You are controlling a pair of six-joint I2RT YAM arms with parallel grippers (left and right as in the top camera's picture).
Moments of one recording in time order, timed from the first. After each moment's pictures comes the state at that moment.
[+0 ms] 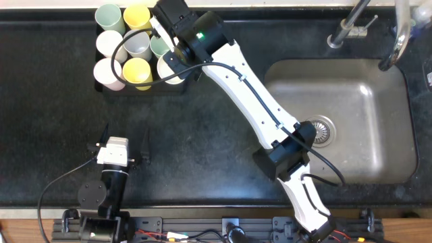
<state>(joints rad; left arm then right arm) -0.06 0.01 0.01 -0.08 0.06 0.12 0.70 2.31 2.58 -1.39 0.02 -0.08</state>
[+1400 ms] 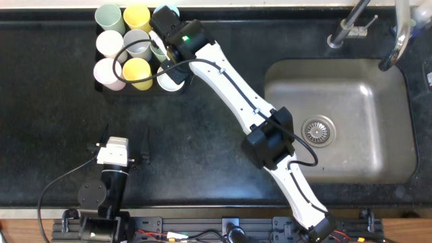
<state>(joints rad) -0.06 0.01 0.01 -0.08 0.06 0.12 0.70 2.49 2.58 -1.32 -0.01 -0.07</state>
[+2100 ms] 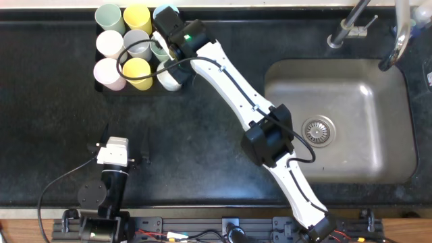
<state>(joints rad) -0.06 0.01 0.01 -0.08 0.06 0.12 0.68 2.52 2.58 -1.32 -0.01 -0.07</state>
